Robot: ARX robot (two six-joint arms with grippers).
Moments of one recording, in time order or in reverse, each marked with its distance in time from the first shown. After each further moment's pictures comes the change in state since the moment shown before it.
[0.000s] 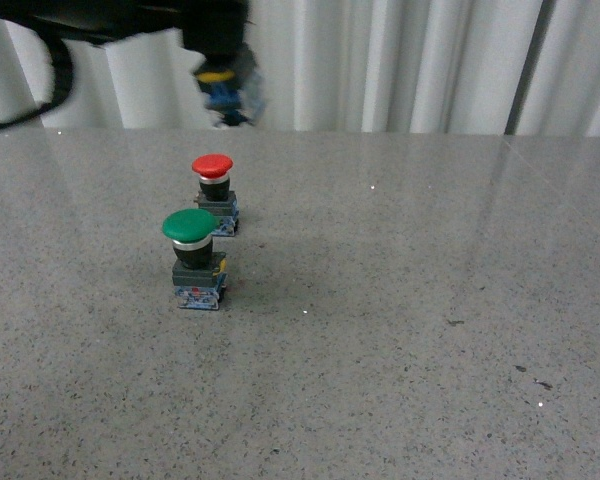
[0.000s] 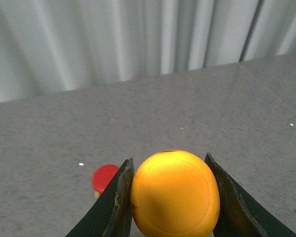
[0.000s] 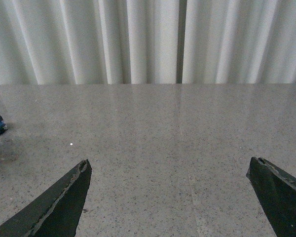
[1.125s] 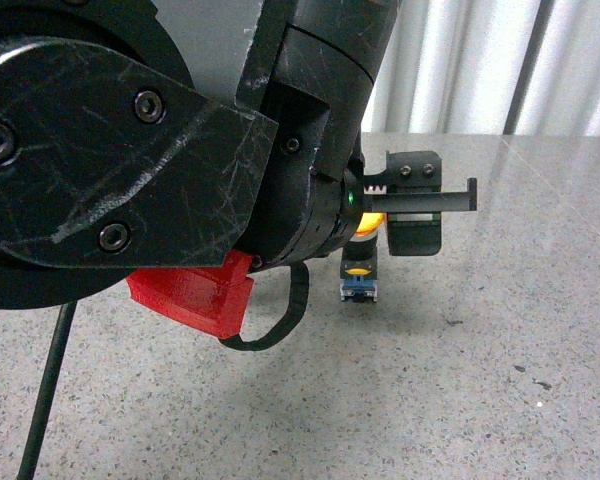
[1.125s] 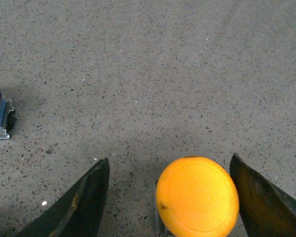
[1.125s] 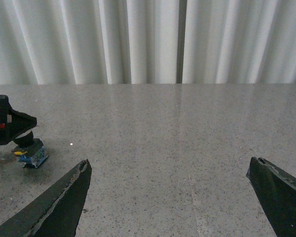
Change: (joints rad) left arm -0.168 0.379 0.102 0.009 -0.101 -0.319; right arm 0.000 0.000 0.000 0.000 0.000 0.000
